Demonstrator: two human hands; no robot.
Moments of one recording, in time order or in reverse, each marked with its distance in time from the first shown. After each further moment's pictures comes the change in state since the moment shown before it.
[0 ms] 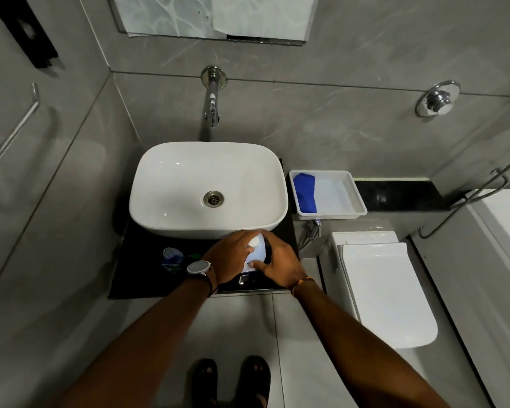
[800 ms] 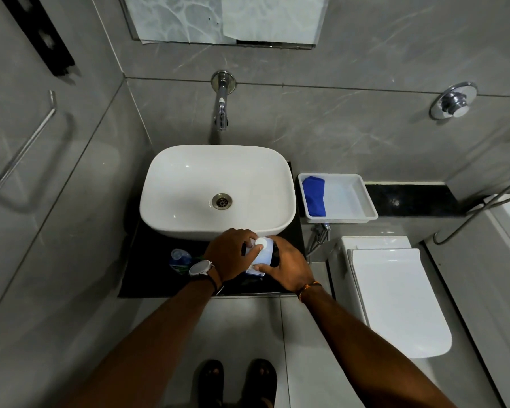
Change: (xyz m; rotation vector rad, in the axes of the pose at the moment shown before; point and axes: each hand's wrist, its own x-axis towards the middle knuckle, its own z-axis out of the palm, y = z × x) left_hand -0.008 0.004 -0.019 -0.029 0.283 -0.092; right_hand 0.002 0.004 0.002 -0.064 0.005 0.025
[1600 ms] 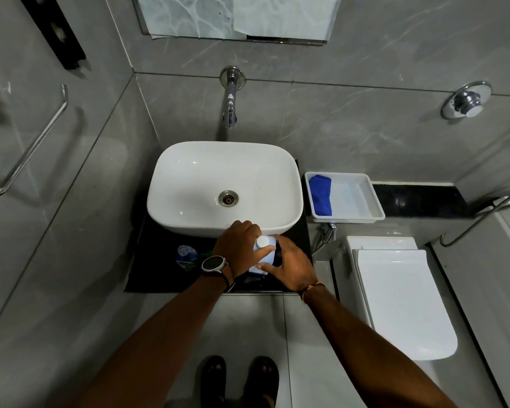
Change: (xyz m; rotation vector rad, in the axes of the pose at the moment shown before) left_hand 0.009 -0.001 0.006 0.123 0.019 0.000; right_hand 0.001 -0.004 0.007 -0.031 -0.004 0.001
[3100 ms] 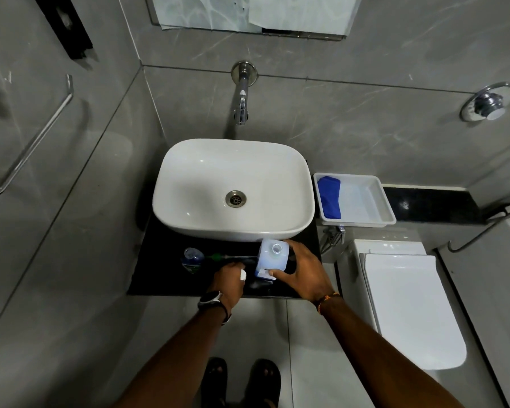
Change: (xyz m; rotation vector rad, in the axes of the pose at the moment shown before) left_hand -0.063 -0.047 0.059 -0.066 -0.355 -0.423; right_hand 0.004 0.021 0.010 0.053 0.071 -0.045
